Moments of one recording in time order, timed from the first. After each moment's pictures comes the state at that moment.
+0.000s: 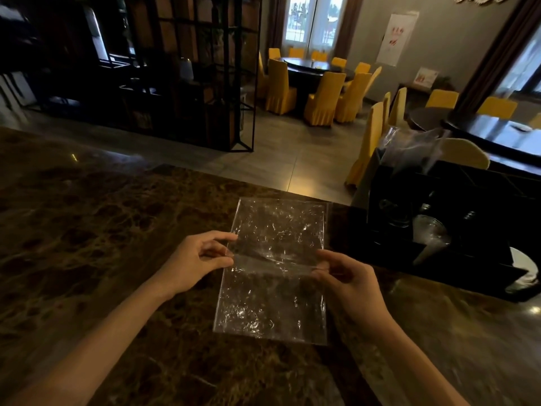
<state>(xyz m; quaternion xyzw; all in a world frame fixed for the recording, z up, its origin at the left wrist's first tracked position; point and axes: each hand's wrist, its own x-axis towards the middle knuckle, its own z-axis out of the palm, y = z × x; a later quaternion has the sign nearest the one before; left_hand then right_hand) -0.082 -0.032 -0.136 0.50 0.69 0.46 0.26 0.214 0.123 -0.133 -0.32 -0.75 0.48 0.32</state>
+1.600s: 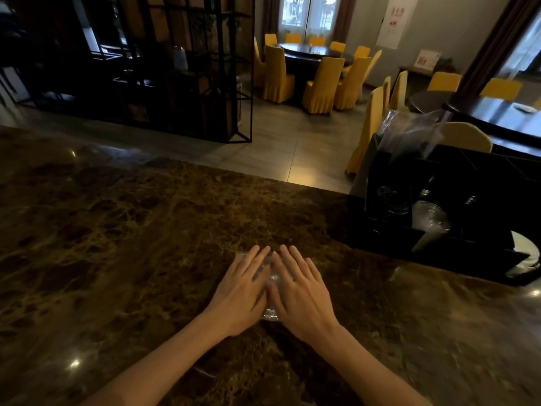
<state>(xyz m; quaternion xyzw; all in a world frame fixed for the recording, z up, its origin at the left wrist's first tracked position) 0.009 -0.007 -0.206 0.67 0.74 0.10 0.02 0.164 0.078 -0.183 -0.30 -0.95 0.06 0.09</state>
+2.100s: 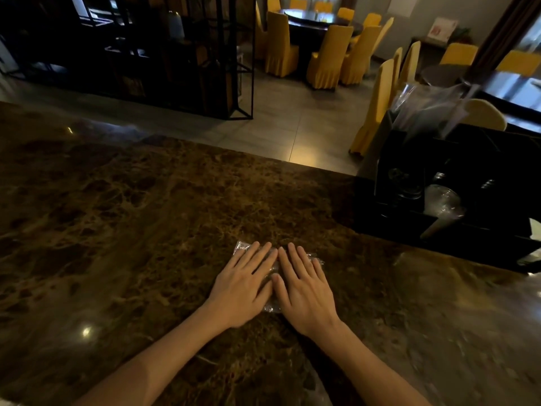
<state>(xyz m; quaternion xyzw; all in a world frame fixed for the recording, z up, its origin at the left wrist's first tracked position) 0.008 -0.006 -0.235 0.66 0.75 0.09 0.03 0.168 0.081 -0.222 -0.34 -0.93 0.11 0.03</state>
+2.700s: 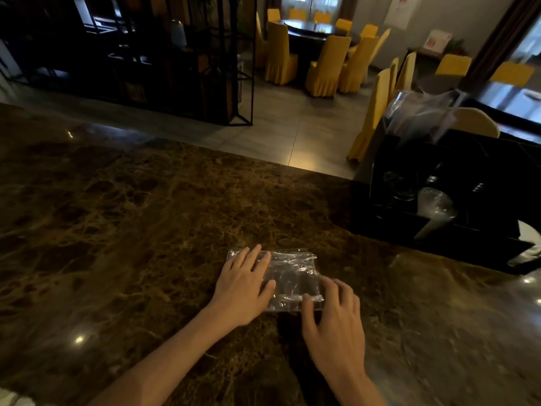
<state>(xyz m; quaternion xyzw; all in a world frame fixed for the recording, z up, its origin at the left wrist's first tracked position) 0.025 -0.012 -0.214 0.59 0.80 0.07 0.09 0.223 0.028 -0.196 -0.51 -0.82 0.16 0.21</state>
